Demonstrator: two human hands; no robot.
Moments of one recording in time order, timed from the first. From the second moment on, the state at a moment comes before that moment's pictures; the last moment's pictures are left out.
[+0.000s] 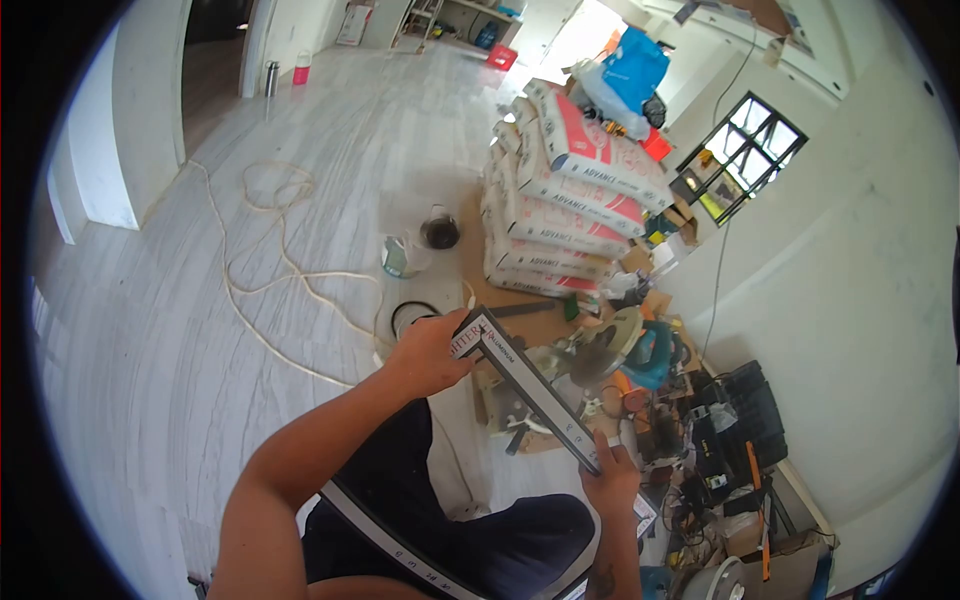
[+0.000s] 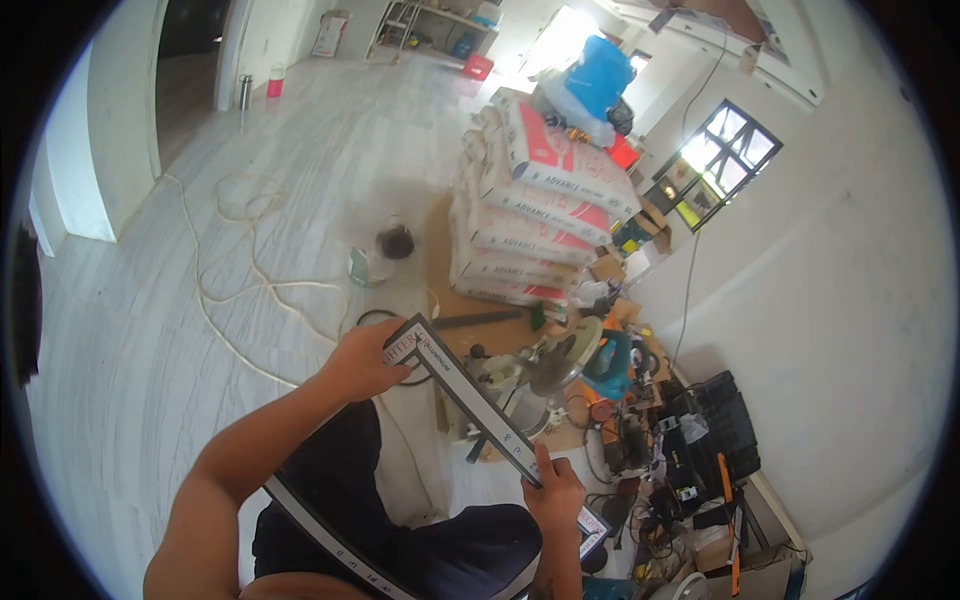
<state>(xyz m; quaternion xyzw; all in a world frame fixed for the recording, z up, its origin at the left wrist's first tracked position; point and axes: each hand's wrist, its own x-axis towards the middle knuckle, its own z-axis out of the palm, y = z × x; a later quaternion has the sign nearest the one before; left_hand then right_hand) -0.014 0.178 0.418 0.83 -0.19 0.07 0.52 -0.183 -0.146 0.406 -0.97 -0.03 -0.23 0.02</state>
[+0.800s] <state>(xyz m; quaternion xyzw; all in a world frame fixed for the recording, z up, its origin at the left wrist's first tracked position) -0.052 0.123 0.750 0.58 -0.52 0.24 0.58 -0.198 -0.208 0.643 -0.78 -0.04 -0.62 -0.01</state>
